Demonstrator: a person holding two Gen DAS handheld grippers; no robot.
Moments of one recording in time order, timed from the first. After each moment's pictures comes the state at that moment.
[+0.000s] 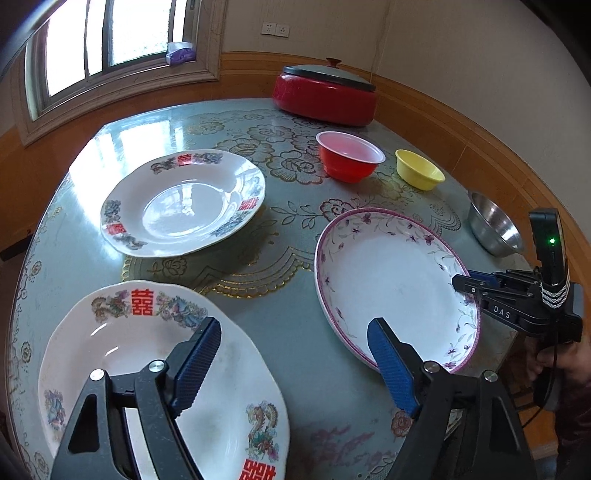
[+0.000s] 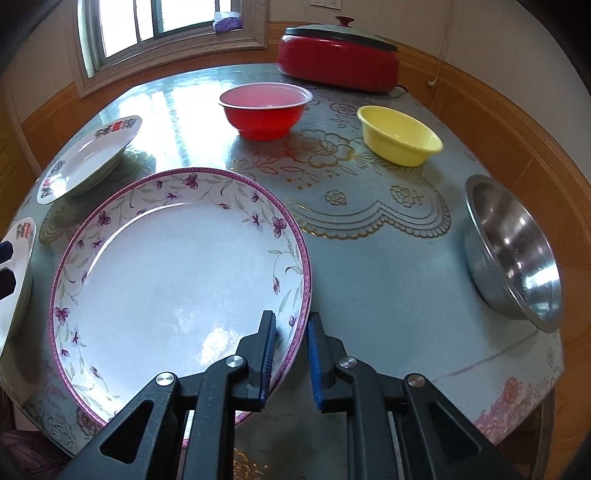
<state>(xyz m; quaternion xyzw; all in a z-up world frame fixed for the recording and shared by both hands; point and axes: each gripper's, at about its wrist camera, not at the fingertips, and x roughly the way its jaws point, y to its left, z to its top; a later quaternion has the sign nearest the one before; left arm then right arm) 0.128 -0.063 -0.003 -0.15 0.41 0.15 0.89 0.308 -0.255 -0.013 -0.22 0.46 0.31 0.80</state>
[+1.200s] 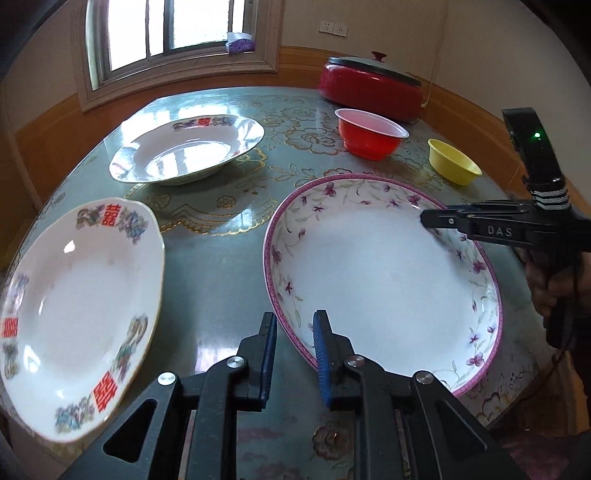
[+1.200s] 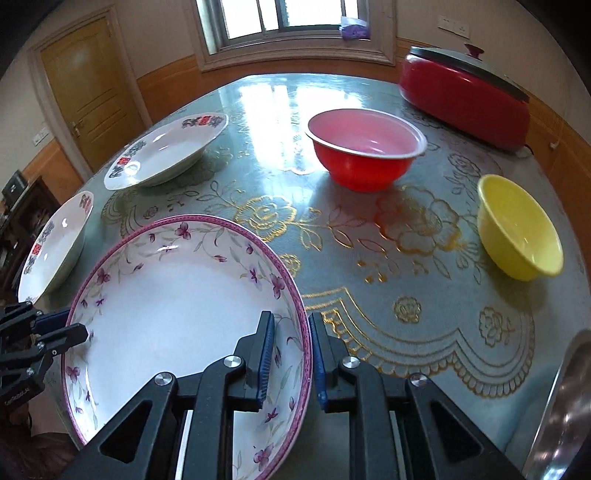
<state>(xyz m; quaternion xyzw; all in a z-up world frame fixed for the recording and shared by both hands) 0.144 -0.142 -0.047 -0.20 0.39 0.29 0.85 0.370 -0.195 -0.019 -0.26 0.41 0.55 0.68</state>
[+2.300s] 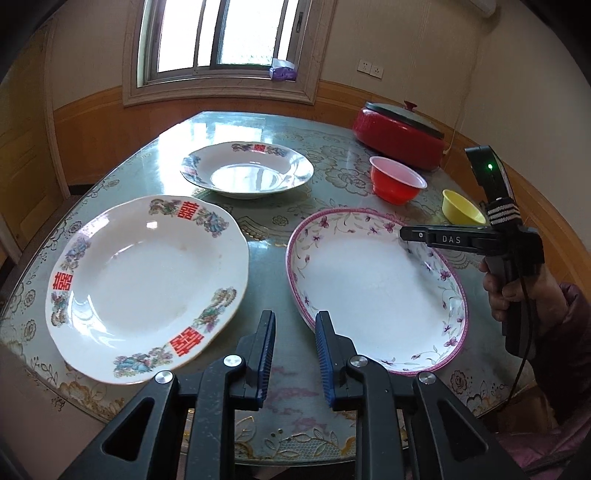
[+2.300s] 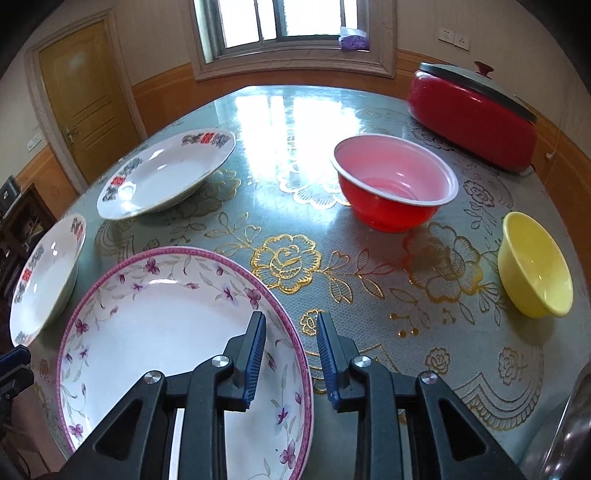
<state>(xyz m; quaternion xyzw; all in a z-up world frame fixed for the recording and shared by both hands) 0.075 -0.146 -0.013 -0.23 0.32 0.34 0.86 0.356 -0.163 -0.011 -0.24 0.40 0.53 0.71</state>
